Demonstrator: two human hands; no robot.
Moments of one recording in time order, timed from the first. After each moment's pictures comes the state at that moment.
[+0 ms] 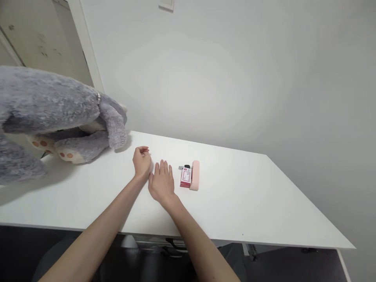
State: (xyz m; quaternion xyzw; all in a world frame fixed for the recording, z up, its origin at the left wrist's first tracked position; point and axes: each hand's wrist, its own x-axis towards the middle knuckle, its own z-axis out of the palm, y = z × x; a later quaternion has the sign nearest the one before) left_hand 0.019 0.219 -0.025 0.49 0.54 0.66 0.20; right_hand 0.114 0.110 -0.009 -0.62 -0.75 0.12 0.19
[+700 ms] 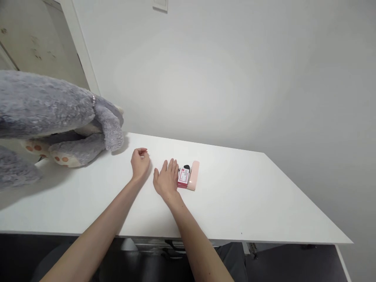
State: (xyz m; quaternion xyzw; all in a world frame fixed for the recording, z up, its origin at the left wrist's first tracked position) left_hand 0.020 0.222 -0.024 0.50 0.54 0.65 0.19; right_hand 0.126 0.124 -0.010 -0.70 -0.67 0.11 0.22
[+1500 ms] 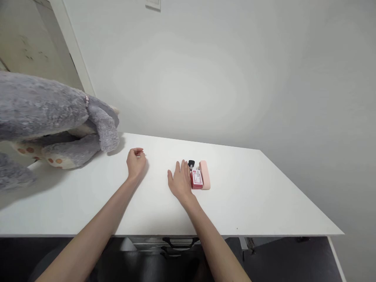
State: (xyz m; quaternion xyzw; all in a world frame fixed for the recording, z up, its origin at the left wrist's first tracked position) left_hand 0.018 0.226 -0.025 0.50 0.55 0.65 0.19; right_hand 0.194 0.105 -0.018 -0.72 -0.65 0.10 0.22
